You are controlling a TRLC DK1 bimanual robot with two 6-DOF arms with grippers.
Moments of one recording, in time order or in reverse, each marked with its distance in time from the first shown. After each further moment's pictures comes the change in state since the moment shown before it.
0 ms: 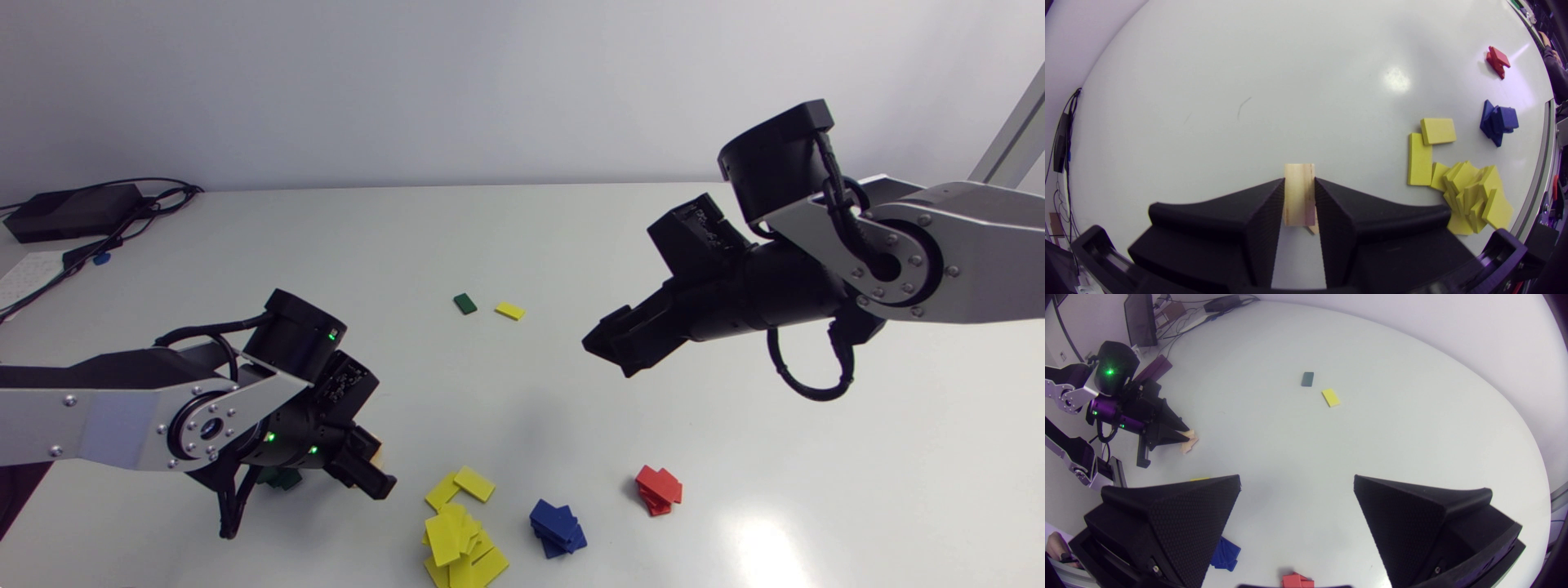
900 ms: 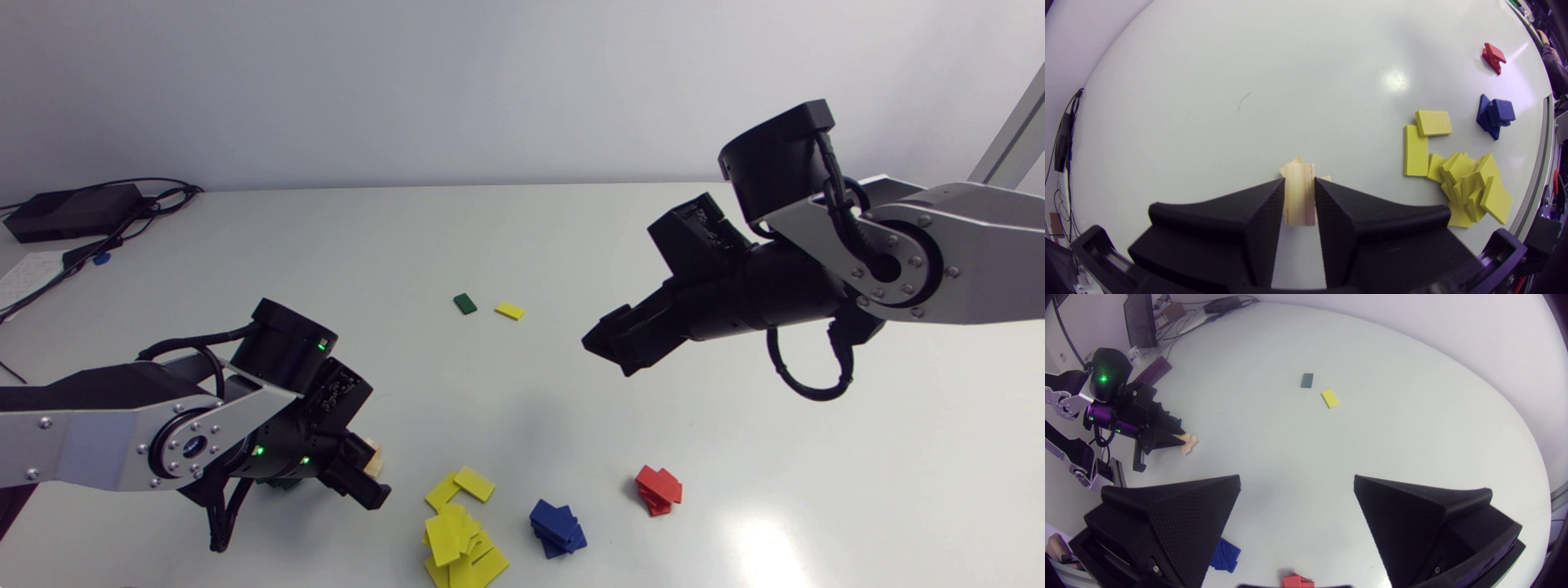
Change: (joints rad) left arm -0.006 -0.048 -0.038 0.010 -0.004 0.000; right arm 0.000 0.000 -0.002 0.008 0.000 0.004
